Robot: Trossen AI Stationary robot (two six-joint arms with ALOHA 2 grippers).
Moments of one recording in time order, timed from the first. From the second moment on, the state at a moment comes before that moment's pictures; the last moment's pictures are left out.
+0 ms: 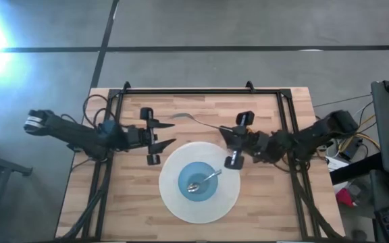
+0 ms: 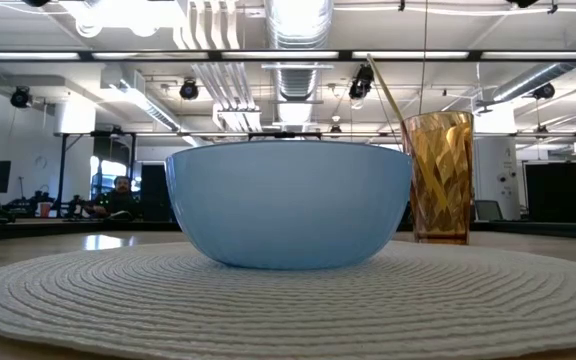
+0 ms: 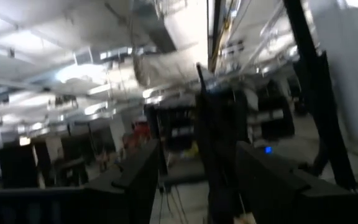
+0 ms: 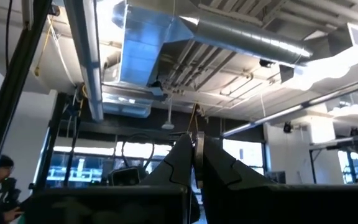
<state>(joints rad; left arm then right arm) -0.19 1.04 0.66 0.85 -0.22 0.37 0.28 1.49 0.83 1.44 0.40 -0.39</state>
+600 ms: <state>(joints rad) -0.19 0.91 0.67 0.31 -0.29 0.15 0.28 1.10 0.92 0.51 0.43 -0.13</state>
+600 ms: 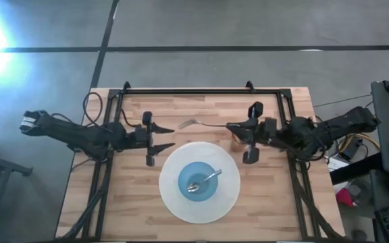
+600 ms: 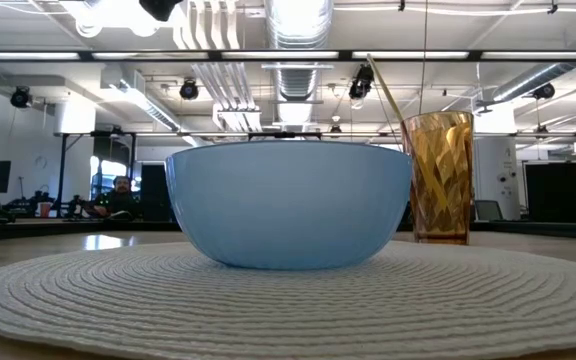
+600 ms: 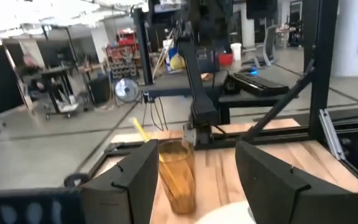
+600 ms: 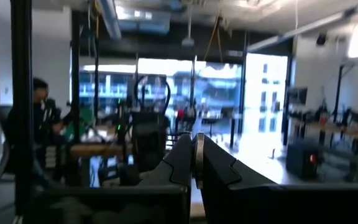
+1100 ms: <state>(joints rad) -0.19 0.85 0.67 0.04 -0.29 -0.04 0.28 1.16 1.22 -0.19 0.42 0.13</state>
